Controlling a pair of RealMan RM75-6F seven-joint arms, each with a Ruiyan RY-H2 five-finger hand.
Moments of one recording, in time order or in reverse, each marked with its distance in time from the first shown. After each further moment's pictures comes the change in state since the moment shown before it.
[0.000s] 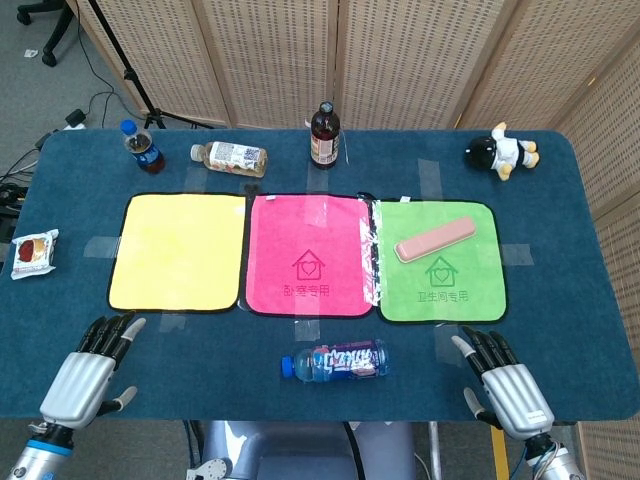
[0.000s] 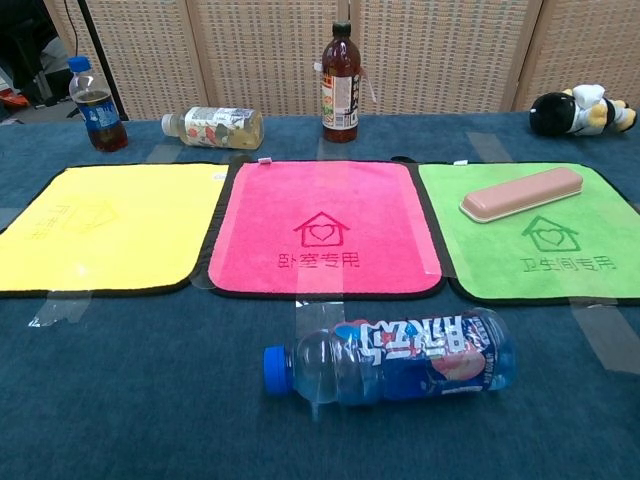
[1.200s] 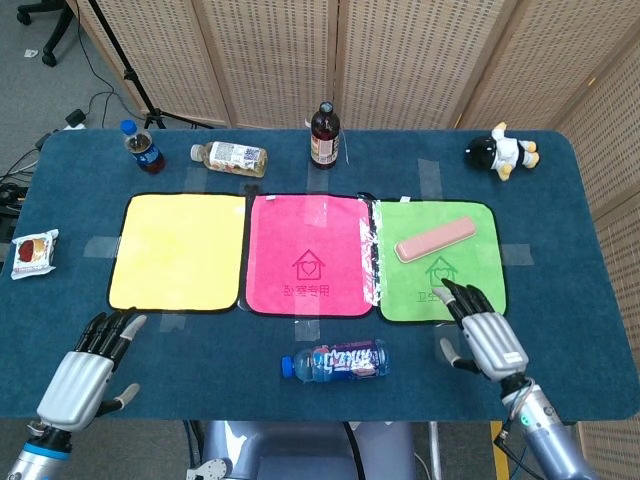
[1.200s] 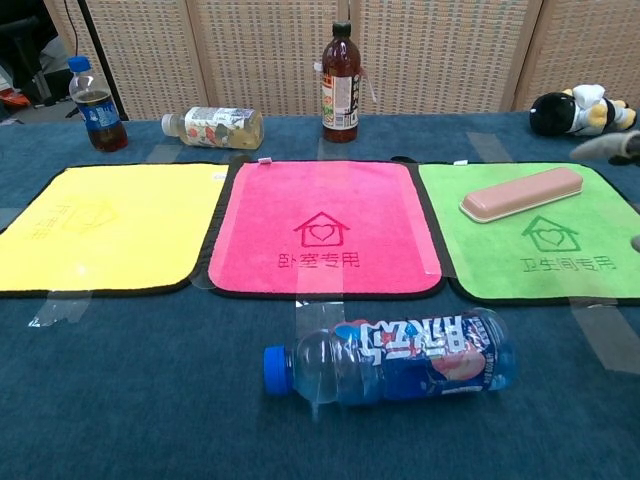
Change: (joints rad) left arm 0.012 -0.005 -0.006 0.011 0.072 0.047 -0.036; right arm 0.209 -0.002 0.233 -0.063 0.281 -0.227 0.106
